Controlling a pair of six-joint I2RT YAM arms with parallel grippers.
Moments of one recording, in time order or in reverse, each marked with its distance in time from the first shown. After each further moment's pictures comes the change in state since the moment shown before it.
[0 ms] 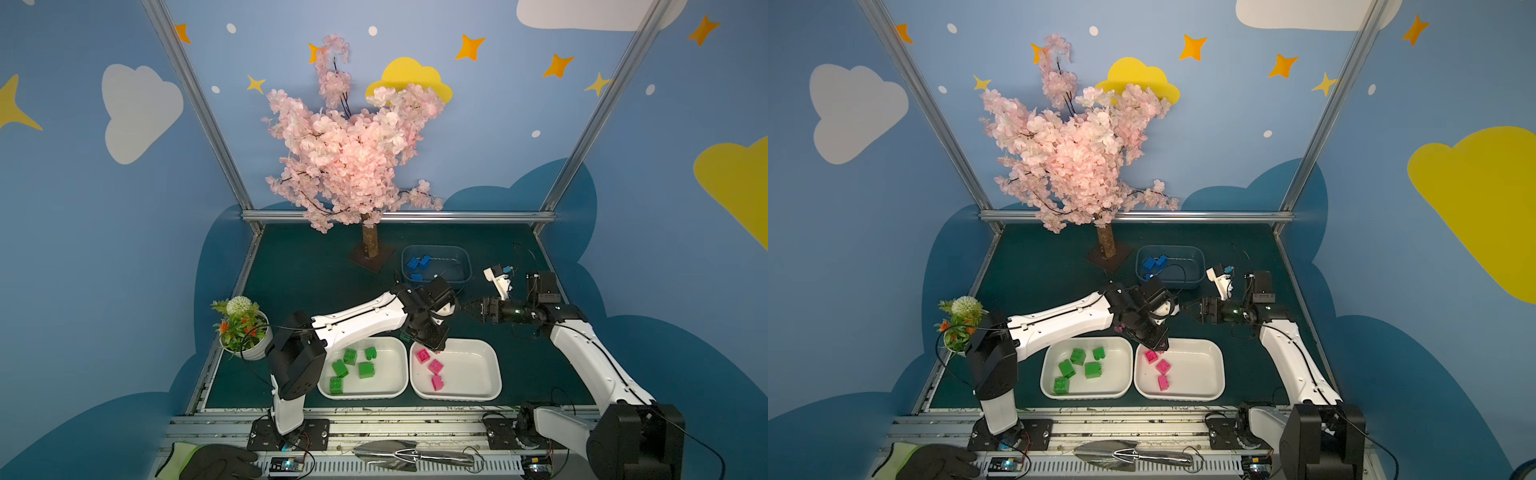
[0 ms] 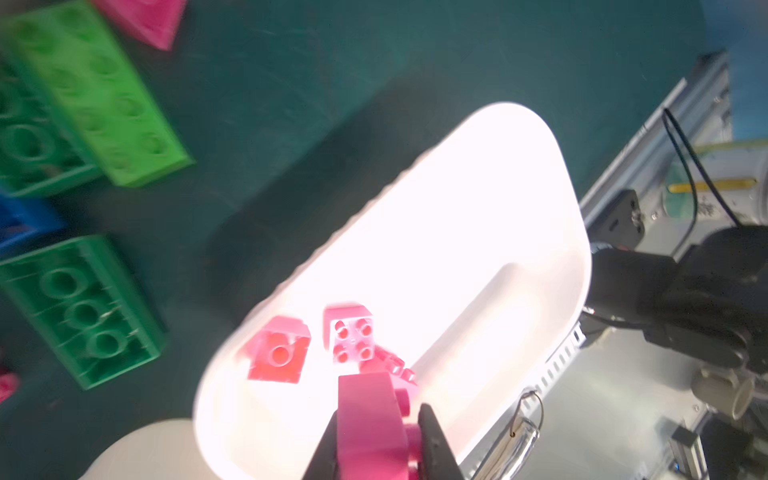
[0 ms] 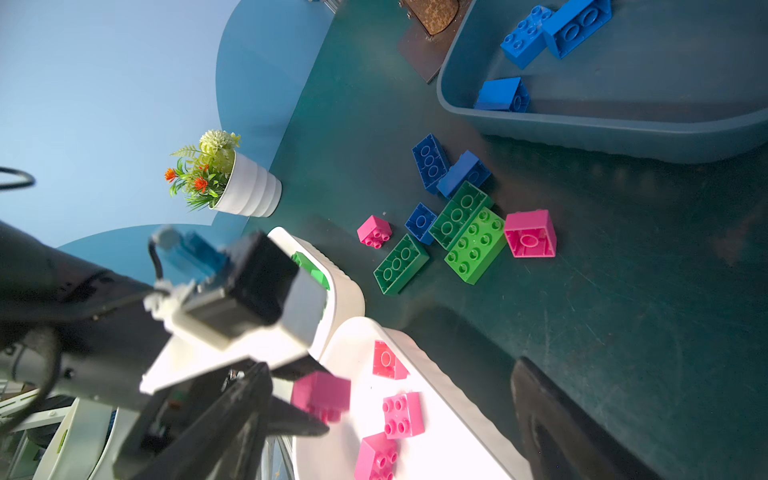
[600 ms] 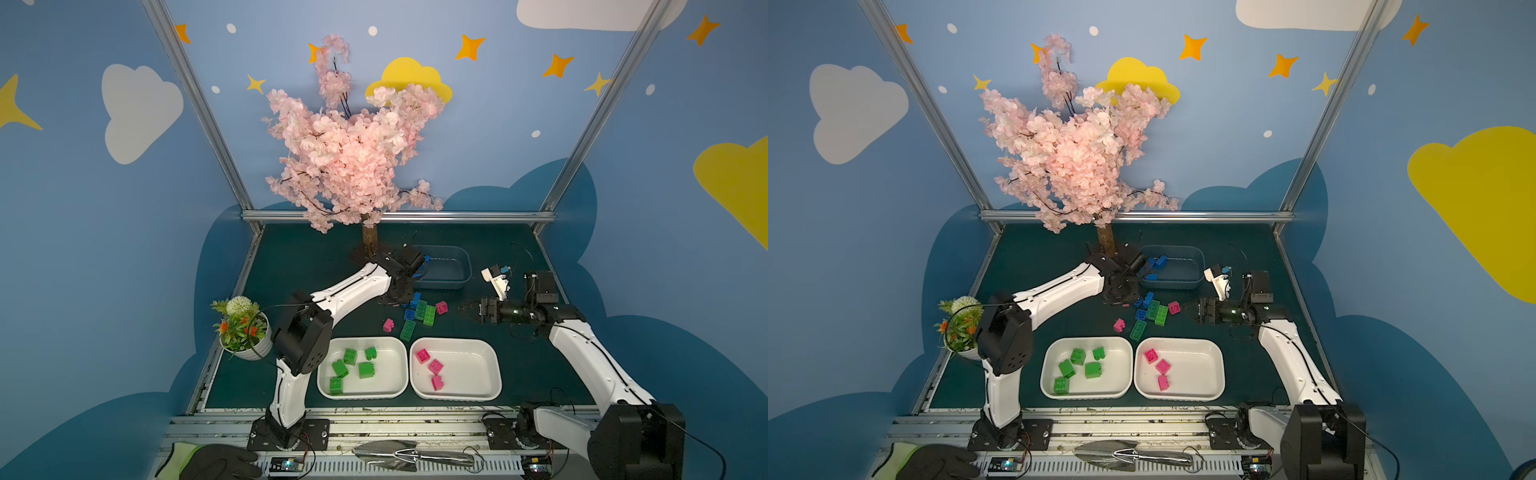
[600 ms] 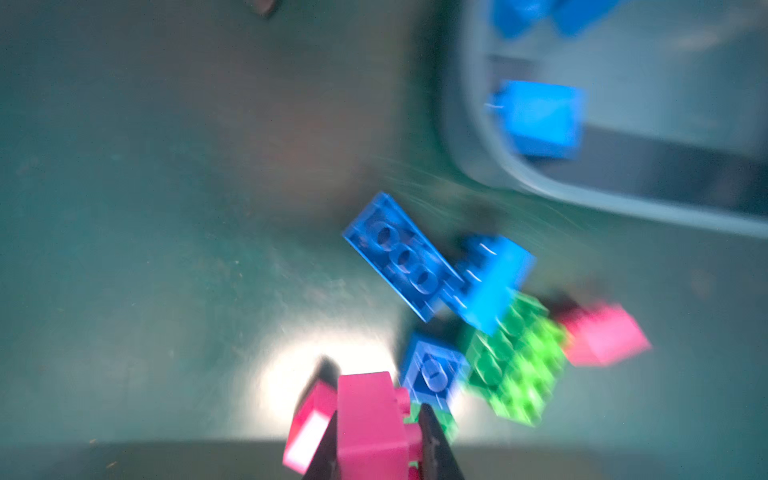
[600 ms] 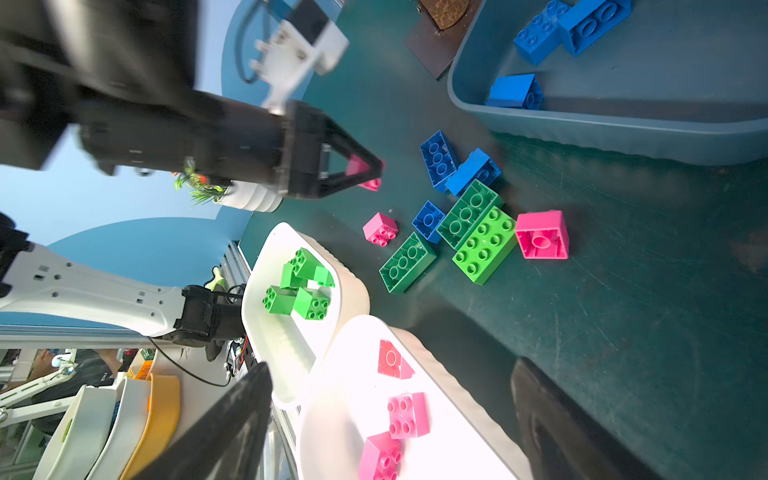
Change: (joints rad) left arm 0.263 0.069 0.116 -0.076 -0.414 -0.393; right arm 0.022 0.000 0.000 0.010 -0.003 0.003
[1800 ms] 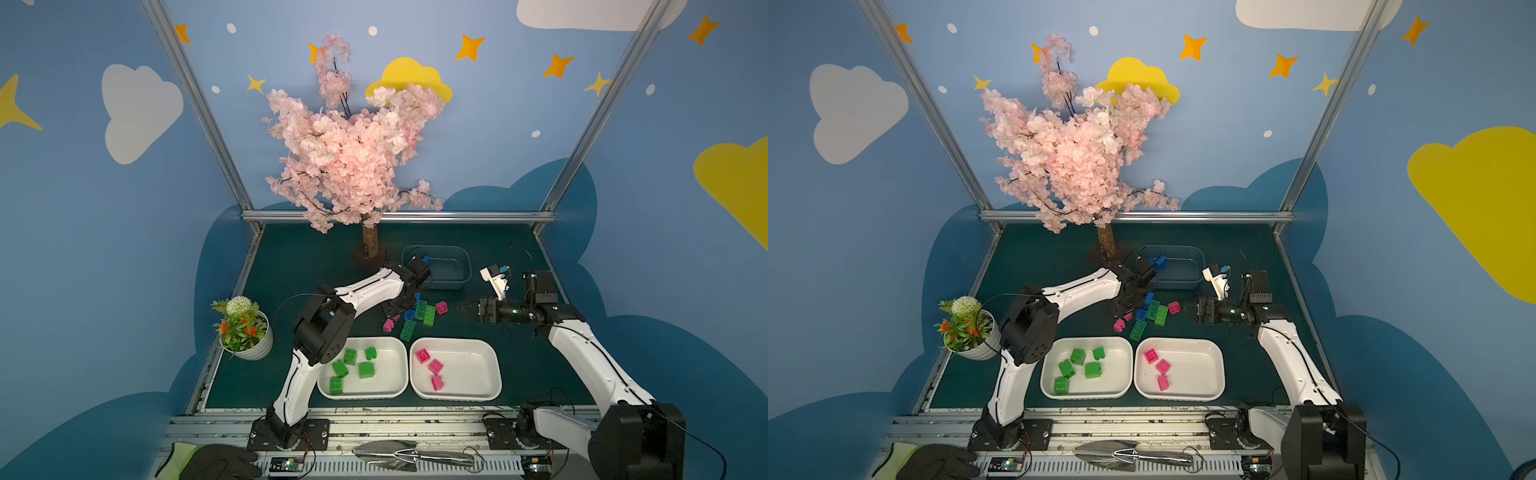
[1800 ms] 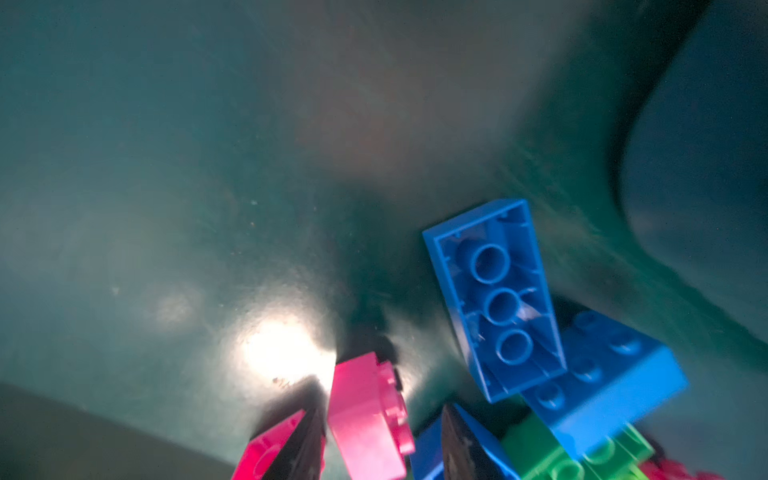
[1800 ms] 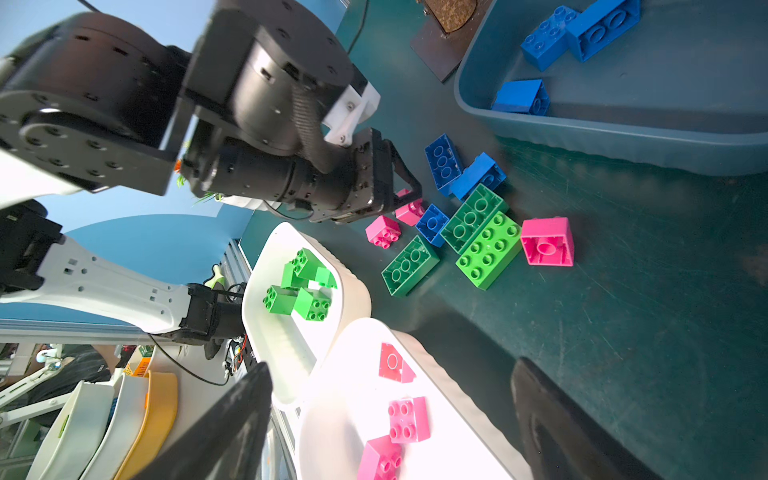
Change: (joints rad) left arm -0.011 0.220 0.047 -0.031 -0.094 -0.488; right arm 0.015 0.000 0.000 0.016 -0.002 0.000
